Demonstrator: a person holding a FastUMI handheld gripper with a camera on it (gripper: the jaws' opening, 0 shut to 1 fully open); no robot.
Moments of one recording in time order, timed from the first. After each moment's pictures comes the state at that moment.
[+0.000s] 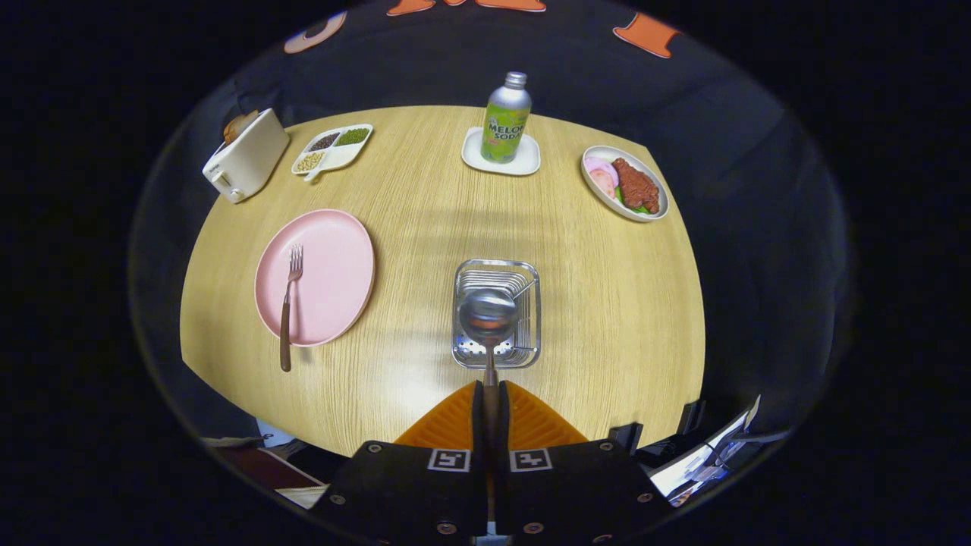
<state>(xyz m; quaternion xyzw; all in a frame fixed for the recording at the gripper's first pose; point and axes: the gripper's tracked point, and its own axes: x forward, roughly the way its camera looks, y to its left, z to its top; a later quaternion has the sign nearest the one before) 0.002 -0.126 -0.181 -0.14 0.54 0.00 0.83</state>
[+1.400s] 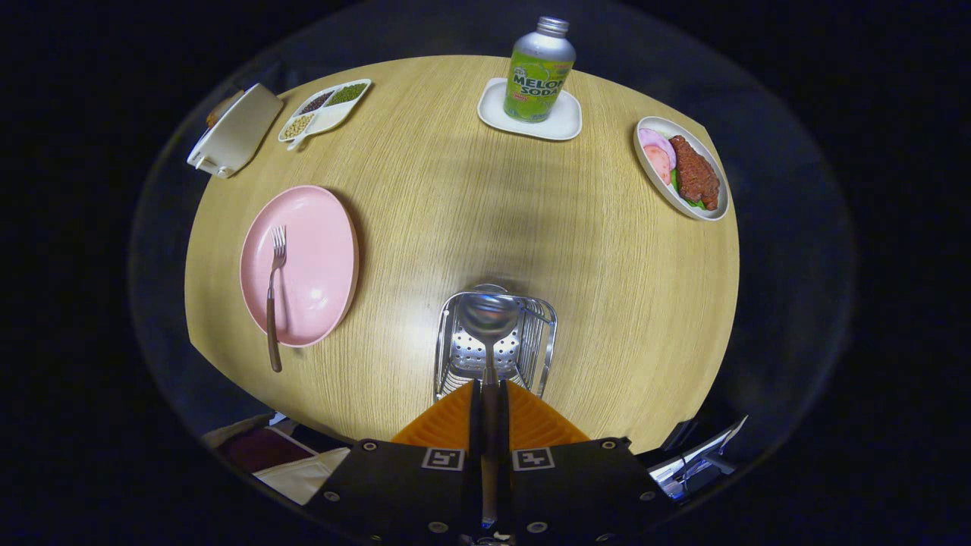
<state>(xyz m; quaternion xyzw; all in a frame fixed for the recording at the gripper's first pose) 0.047 -0.129 -0.203 -0.16 0.63 0.04 0.76</state>
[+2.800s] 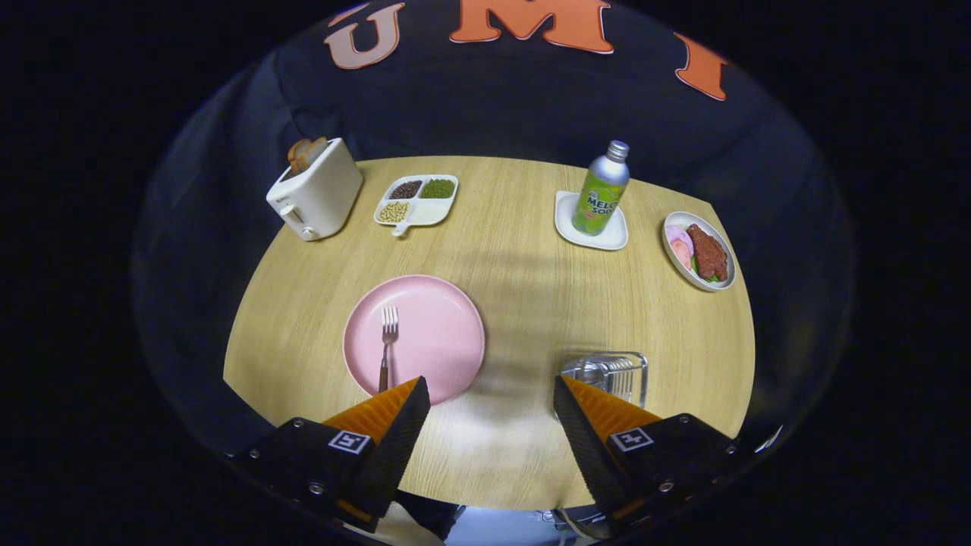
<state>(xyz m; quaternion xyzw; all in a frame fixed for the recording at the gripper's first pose) 0.042 0.007 -0.158 -0.11 0.43 0.11 0.89</state>
